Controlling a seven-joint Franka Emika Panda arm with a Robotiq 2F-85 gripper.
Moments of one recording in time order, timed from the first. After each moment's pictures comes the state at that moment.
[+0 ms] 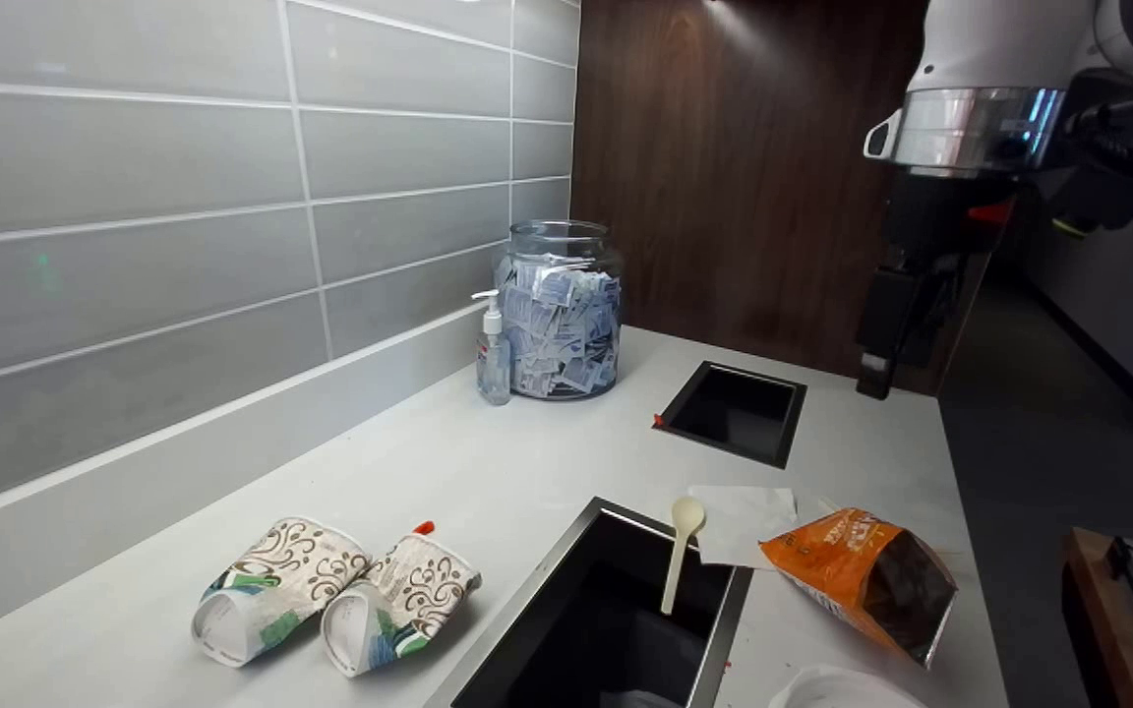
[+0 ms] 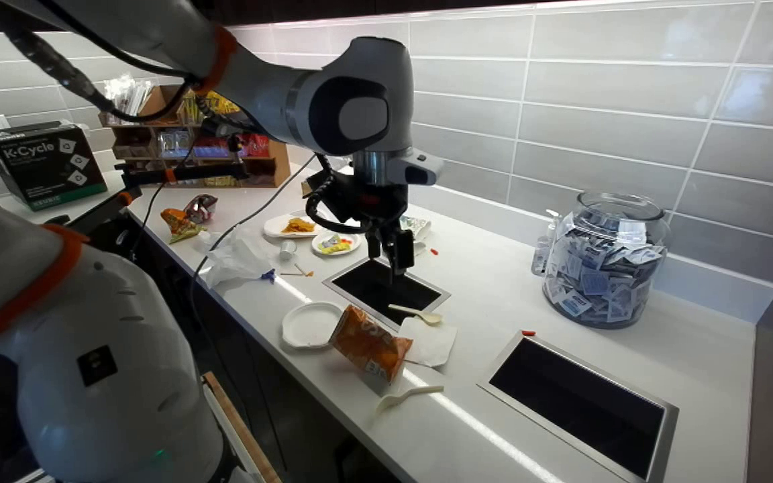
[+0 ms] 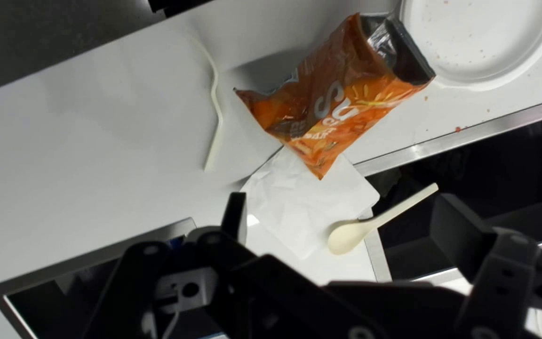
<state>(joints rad) -0.02 -0.53 0.08 -2.70 0.03 2.17 0.32</state>
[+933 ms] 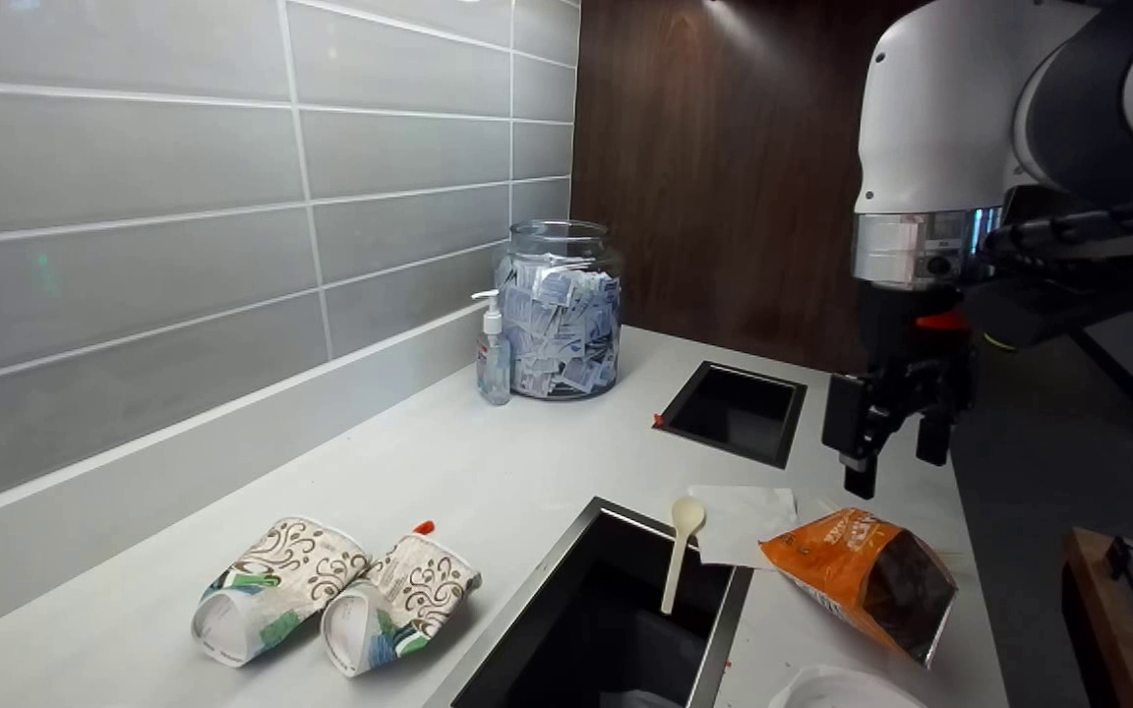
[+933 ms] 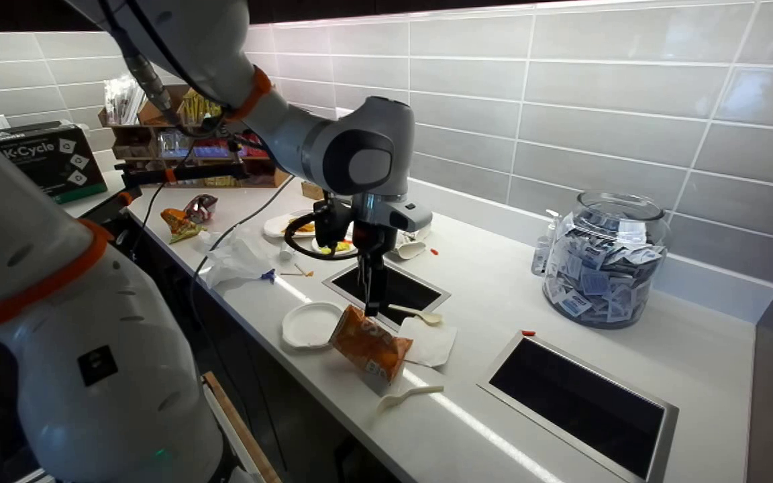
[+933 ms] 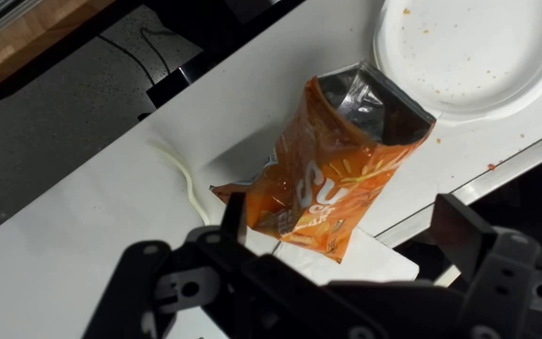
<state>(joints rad) -0.02 -0.33 0.14 -2.71 0.11 2.22 0.57</state>
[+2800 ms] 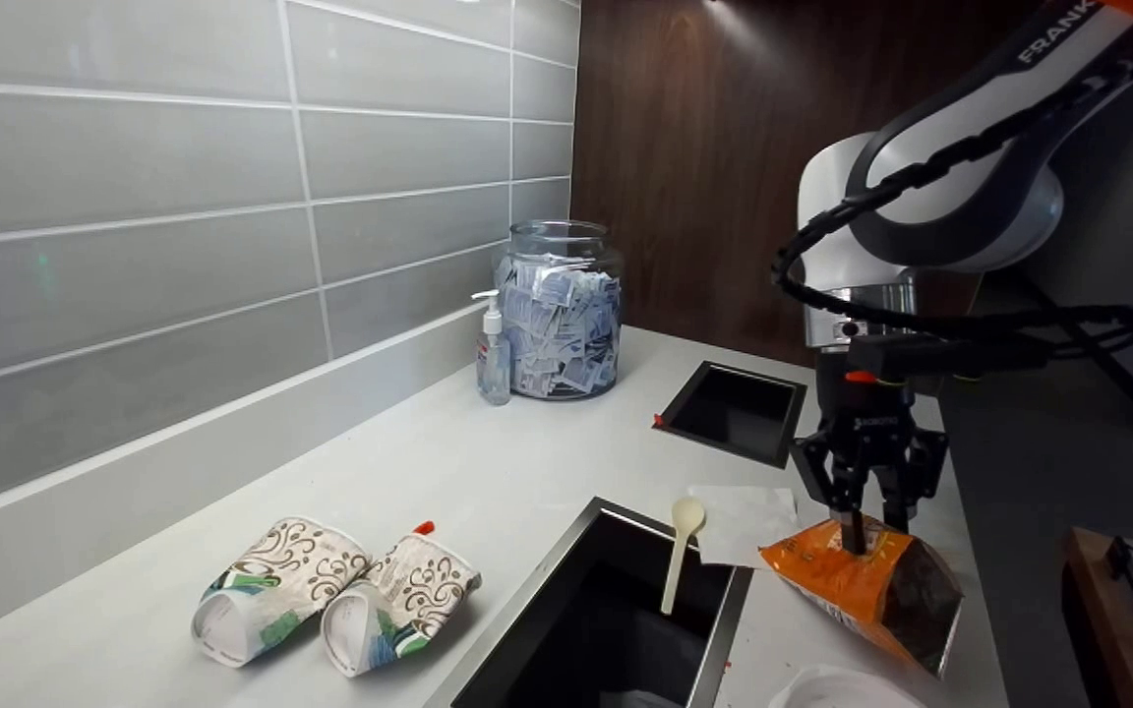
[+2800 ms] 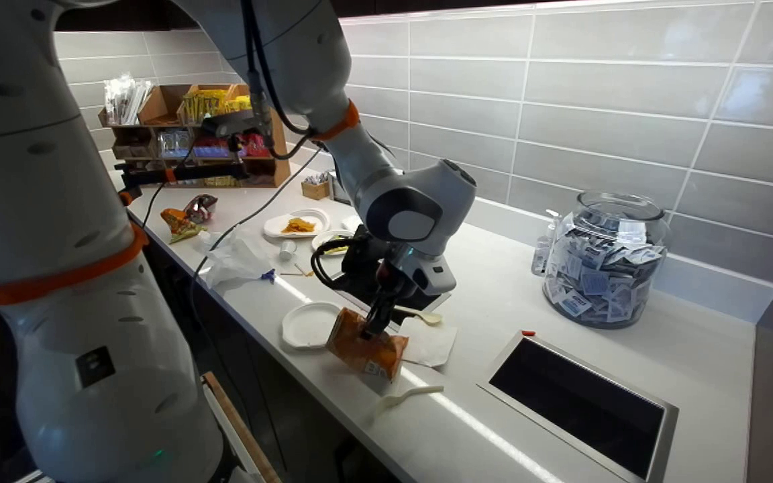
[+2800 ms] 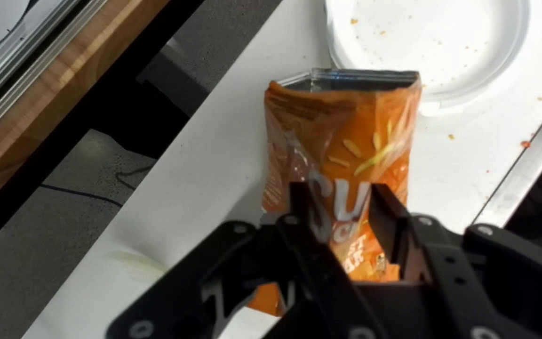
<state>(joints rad) -0.04 -0.04 0.00 -2.62 0.37 2.21 0.56</state>
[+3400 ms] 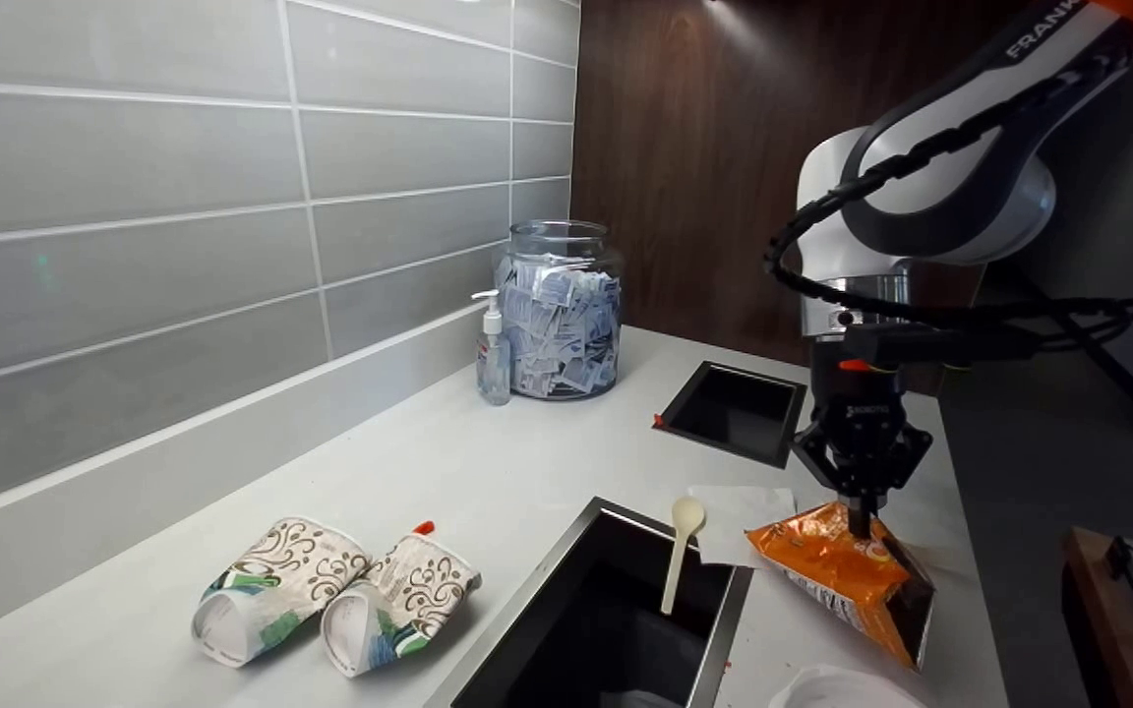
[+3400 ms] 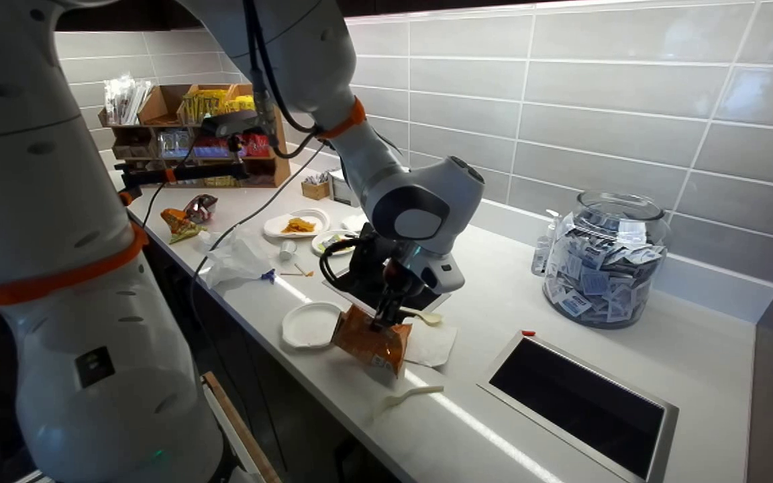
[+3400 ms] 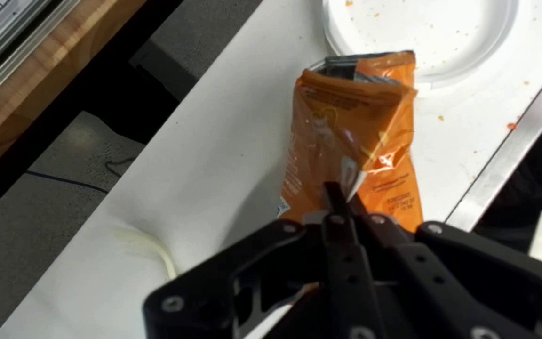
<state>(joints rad) -0.04 -0.04 -0.02 -2.60 0.36 2.22 0.52</state>
